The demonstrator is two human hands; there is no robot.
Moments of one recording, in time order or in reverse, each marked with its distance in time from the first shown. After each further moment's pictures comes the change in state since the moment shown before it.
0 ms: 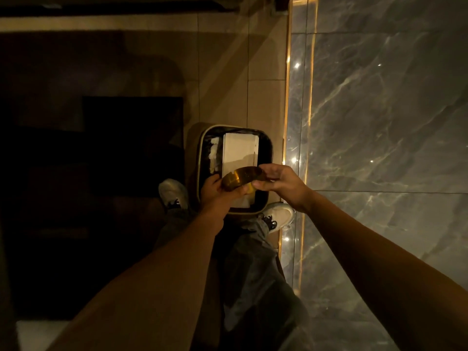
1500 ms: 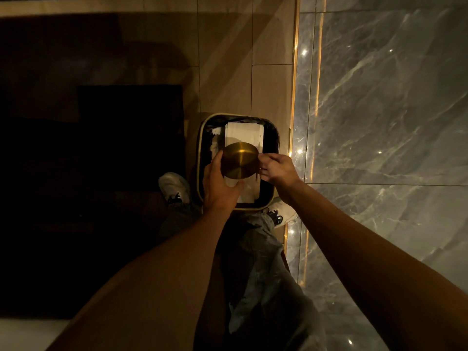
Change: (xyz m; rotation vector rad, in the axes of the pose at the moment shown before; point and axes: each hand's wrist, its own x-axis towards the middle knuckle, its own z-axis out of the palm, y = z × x) left_hand 0.025 -0.018 0.008 0.505 0.159 0.380; right_hand 0.037 0.005 0.034 0.158 0.359 0.196
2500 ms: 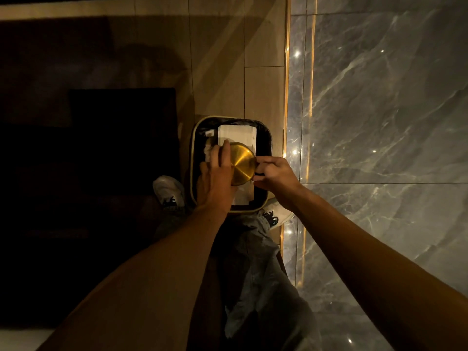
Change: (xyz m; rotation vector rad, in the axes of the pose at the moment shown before) left_hand 0.014 0.012 0.003 0.746 -0.056 0.298; right_hand -0.022 -0.011 -0.011 -0.061 -0.073 -0.058
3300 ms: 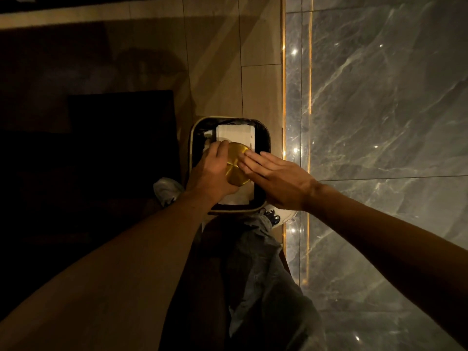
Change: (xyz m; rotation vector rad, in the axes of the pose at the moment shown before) left_hand 0.012 -0.008 -0.031 -0.073 -0.074 0.205; right_hand 0.008 0.015 -0.040 -1.662 -0.261 -0.991
